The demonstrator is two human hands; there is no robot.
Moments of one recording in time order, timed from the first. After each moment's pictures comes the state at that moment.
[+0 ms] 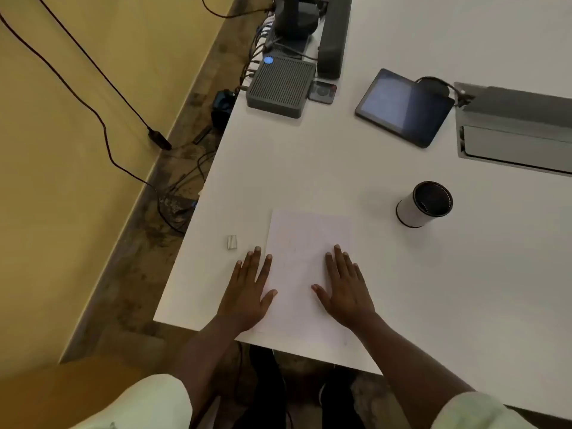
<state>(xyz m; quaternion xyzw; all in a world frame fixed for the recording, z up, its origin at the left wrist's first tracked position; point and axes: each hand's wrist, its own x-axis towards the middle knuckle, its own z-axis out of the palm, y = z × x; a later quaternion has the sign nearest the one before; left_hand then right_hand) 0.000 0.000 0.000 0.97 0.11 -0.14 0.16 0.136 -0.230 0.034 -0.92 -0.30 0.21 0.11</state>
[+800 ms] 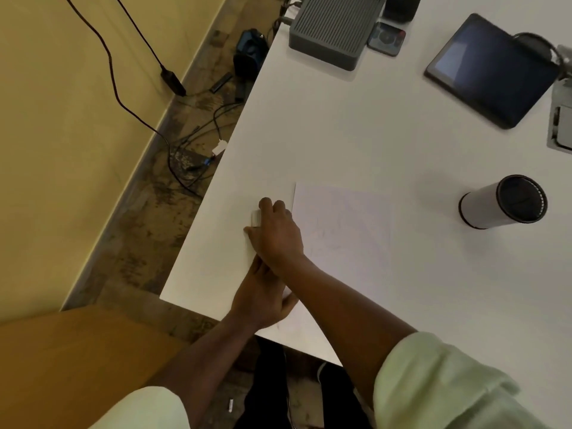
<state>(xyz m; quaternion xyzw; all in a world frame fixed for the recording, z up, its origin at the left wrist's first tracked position) -0.015 0.003 -0.022 0.97 0.09 0.00 0.21 0.116 0.002 0.037 -0.90 -0.31 0.23 0.23</state>
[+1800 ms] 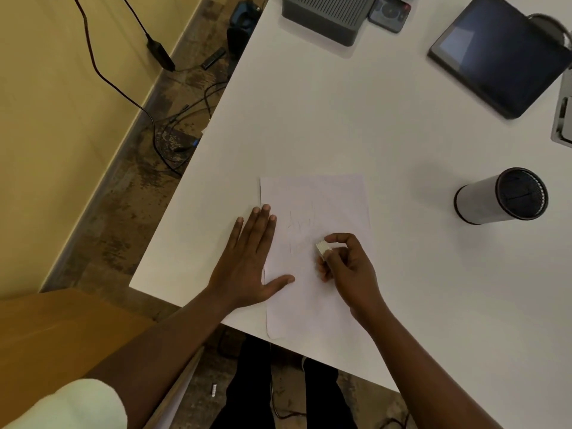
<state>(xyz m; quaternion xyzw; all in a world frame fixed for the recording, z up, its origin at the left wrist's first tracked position) 0.009 0.016 -0.022 0.98 0.11 -0.04 0.16 0.141 -0.171 0.042 -0.79 -0.03 0.37 0.50</state>
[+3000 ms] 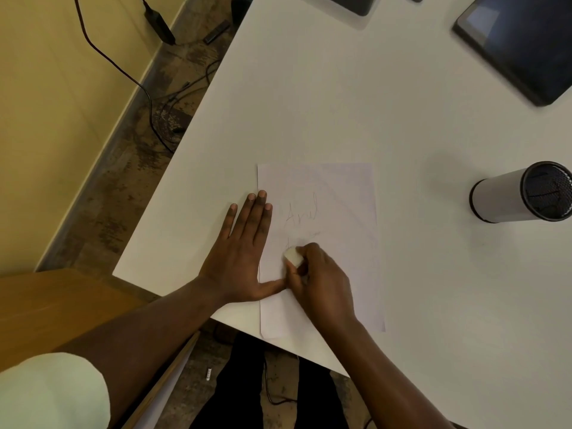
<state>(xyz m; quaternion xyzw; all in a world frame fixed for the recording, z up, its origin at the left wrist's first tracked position) 0.014 0.015 -0.020 0.98 0.11 -0.09 0.12 0.102 -0.155 0.021 -0.89 -0.29 0.22 0.27</state>
